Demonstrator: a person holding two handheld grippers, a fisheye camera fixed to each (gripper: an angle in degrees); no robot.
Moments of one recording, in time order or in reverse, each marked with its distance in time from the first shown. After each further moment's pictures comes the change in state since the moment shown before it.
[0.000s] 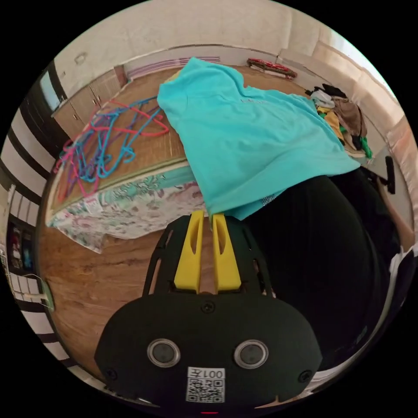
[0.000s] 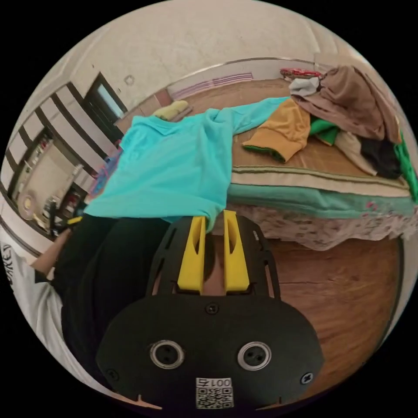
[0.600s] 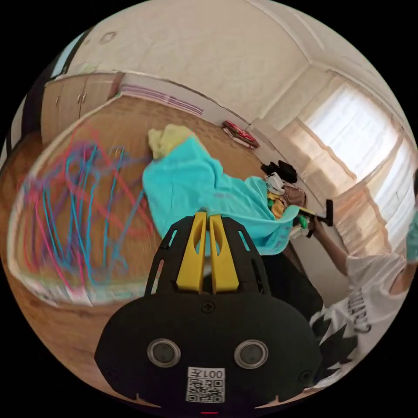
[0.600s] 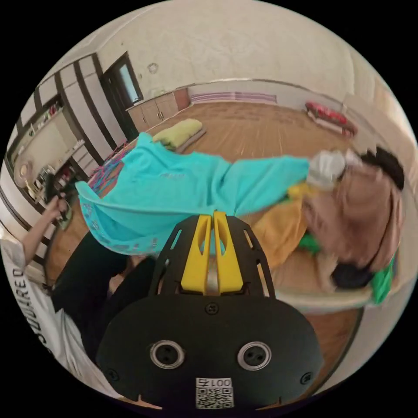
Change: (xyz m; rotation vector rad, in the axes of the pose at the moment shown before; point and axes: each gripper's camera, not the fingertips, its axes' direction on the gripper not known) left arm -0.093 -0.164 -0.144 0.326 0.309 -0.011; right arm -0.049 -0.194 -0.058 0.024 0.277 -0.340
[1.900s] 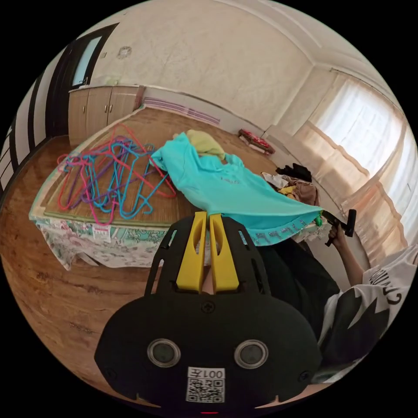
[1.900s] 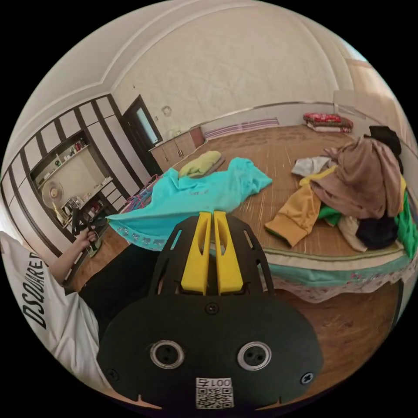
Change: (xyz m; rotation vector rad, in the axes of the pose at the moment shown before) left arm 0.015 0.190 -0.114 0.087 -0.062 -0.060; right arm -0.026 0.174 -0.105 0.239 -0.261 0.157
